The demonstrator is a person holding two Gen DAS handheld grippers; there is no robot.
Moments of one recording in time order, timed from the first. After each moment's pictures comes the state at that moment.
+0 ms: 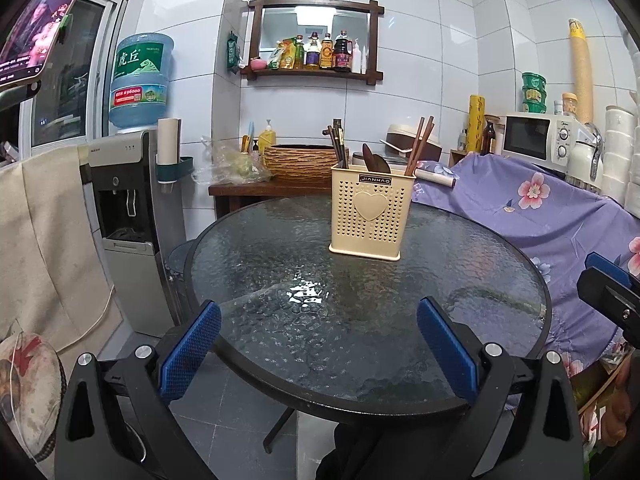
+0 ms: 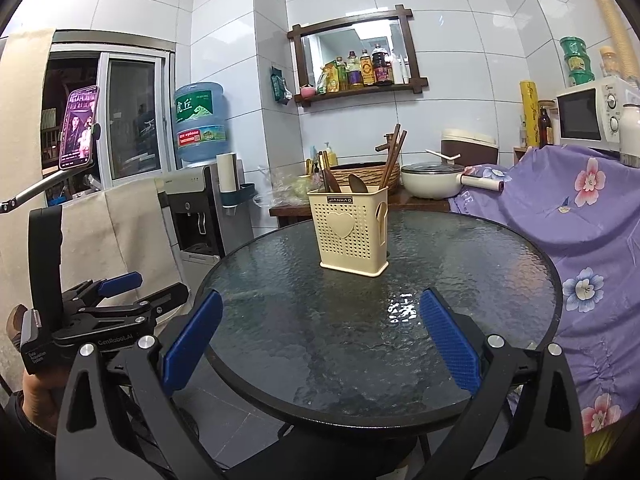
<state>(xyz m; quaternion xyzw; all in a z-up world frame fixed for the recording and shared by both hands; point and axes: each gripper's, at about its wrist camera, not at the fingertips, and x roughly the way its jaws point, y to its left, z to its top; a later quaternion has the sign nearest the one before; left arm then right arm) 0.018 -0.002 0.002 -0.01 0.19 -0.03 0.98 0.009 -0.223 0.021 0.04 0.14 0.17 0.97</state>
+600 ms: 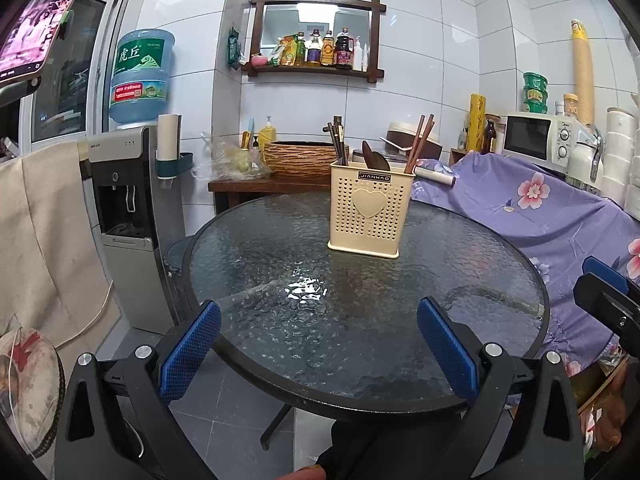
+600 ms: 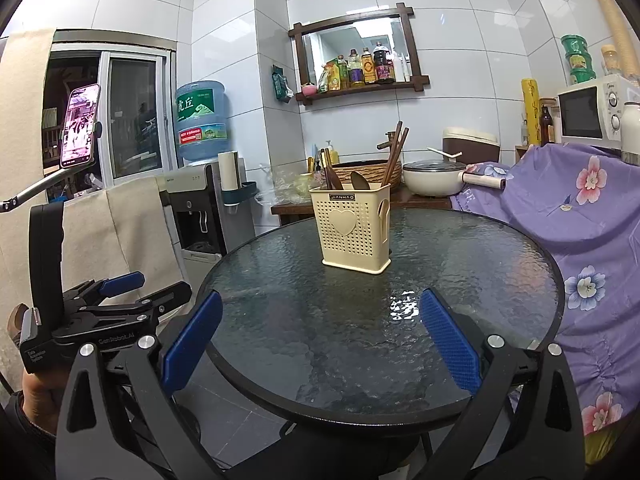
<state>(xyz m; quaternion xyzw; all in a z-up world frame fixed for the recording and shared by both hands) 0.019 -0.001 0.002 -0.02 0.20 -0.03 0.98 0.009 -0.222 0.020 0.05 0.15 0.17 0.97</state>
